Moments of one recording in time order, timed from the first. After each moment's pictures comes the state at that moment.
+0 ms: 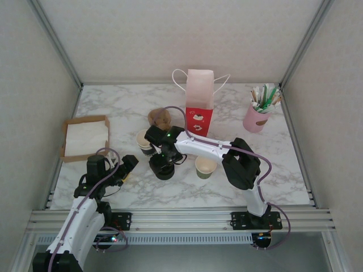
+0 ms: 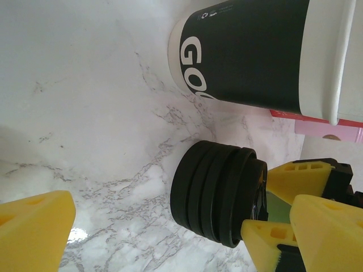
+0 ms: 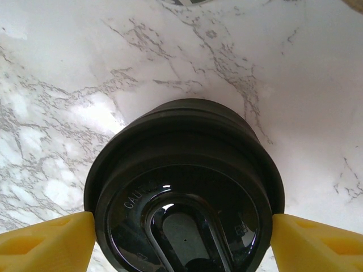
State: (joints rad) left arm 0.02 0.60 0.20 -0.33 0.57 -0.92; right arm 1.05 2.05 1.66 -0.97 -0.08 0.37
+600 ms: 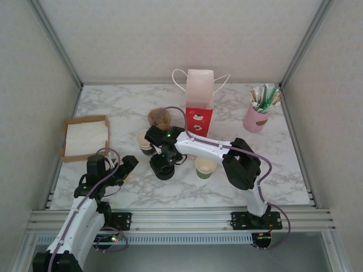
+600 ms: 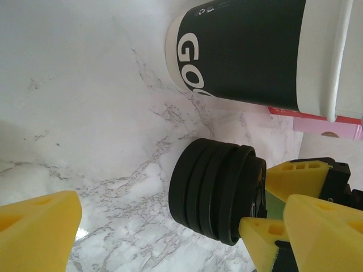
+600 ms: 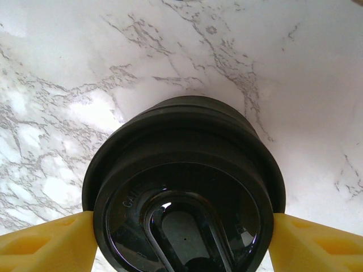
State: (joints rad) left arm 0.02 0.60 0.20 -0.32 0.58 -0.92; right arm 1.05 2.04 1.66 -0.97 -0.08 0.37
